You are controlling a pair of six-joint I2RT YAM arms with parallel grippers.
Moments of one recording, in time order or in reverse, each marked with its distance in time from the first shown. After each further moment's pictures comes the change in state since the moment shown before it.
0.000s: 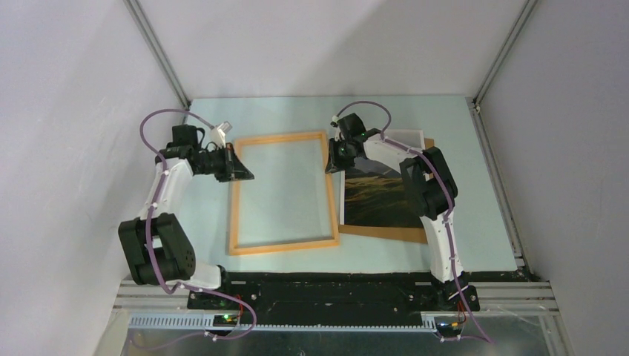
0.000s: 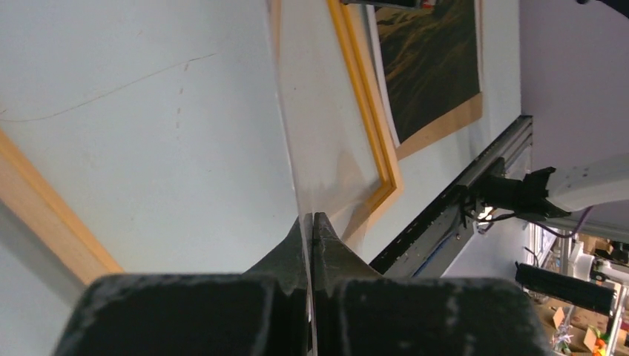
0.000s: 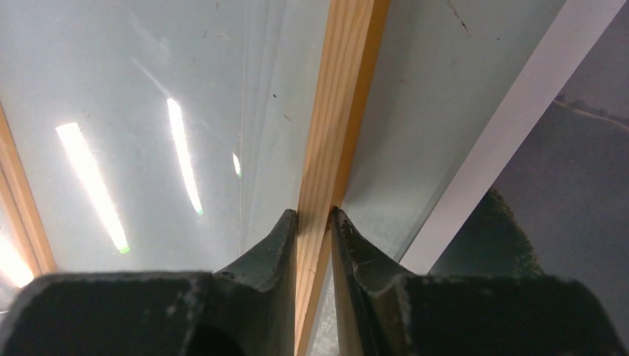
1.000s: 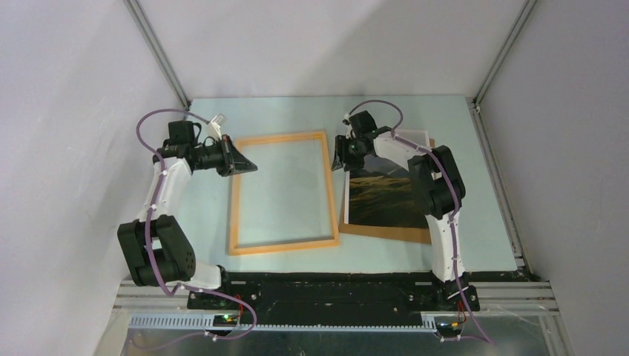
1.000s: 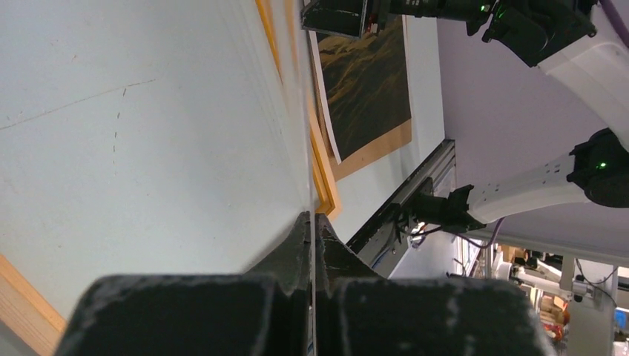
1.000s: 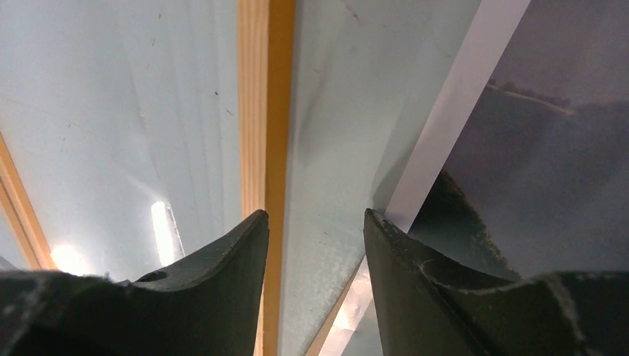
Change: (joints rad) left arm 0.006 -0.019 0.016 0.060 0.139 -0.194; right arm -0.059 -0.032 -0.041 -0.007 -0.016 0.006
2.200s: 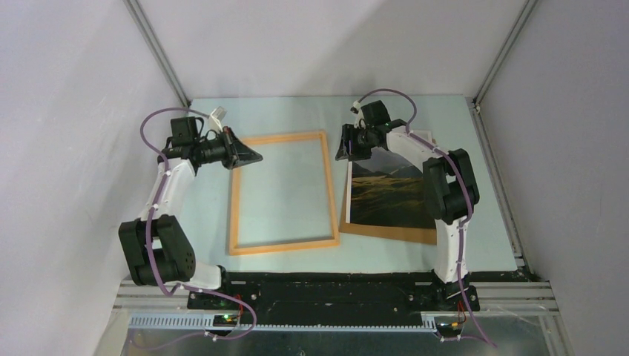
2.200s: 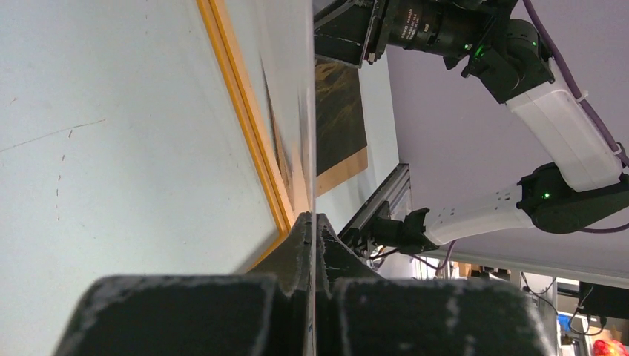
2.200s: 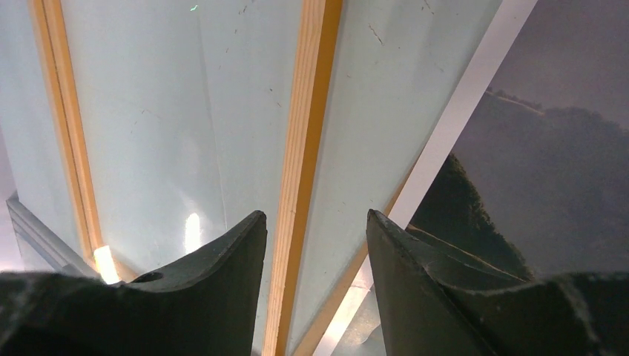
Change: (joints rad) left arm -0.037 0.001 -0.020 0.220 0.054 -0.261; right arm -0.063 -0.116 -0.020 -0.008 -0.091 -0.037
